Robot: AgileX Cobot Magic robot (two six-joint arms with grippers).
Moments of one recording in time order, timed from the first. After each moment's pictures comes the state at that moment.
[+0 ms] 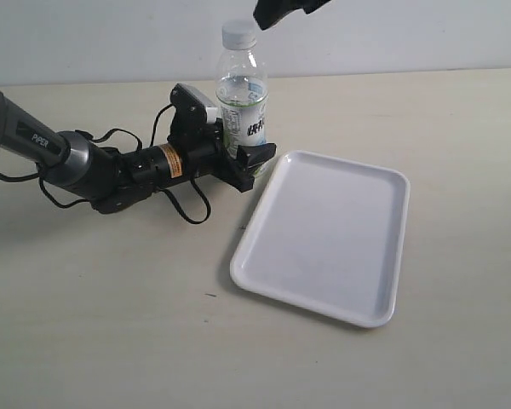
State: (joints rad) left arm -0.40 2.50 -1.36 0.72 -0.97 -0.35; right arm 0.21 1.99 -1.92 0.42 1.04 -0.50
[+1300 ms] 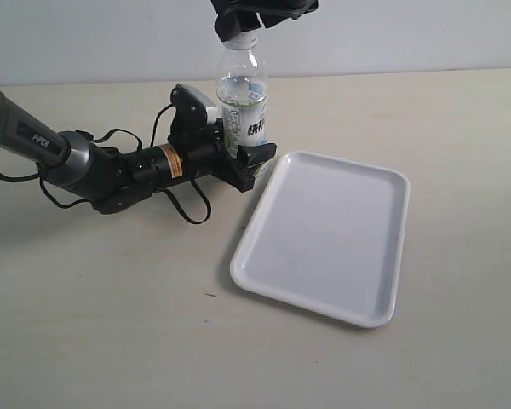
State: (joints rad) left arm -0.40 2.50 -1.36 0.71 -0.97 -0.35; right arm 0.29 2.09 -1.93 0.38 0.82 -0.40
